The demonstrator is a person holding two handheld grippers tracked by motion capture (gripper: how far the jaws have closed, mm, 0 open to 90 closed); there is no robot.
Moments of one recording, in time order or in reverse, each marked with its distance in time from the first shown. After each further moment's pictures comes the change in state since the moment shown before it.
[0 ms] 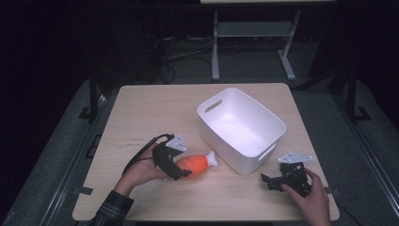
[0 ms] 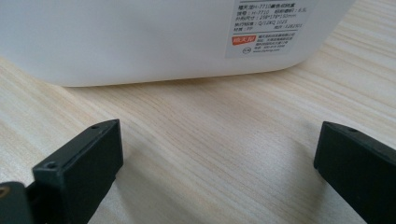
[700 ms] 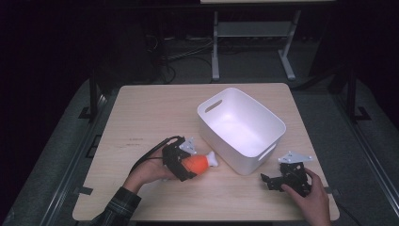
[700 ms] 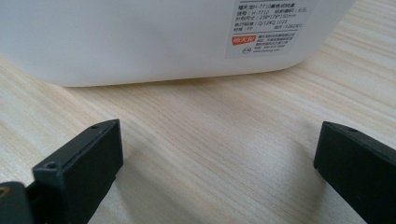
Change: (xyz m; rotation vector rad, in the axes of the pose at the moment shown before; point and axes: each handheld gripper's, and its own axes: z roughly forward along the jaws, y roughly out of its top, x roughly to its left) left arm 0.001 0.008 0.029 0.111 -0.006 0.064; right arm 0.000 0.000 0.000 0.000 0.000 0.000
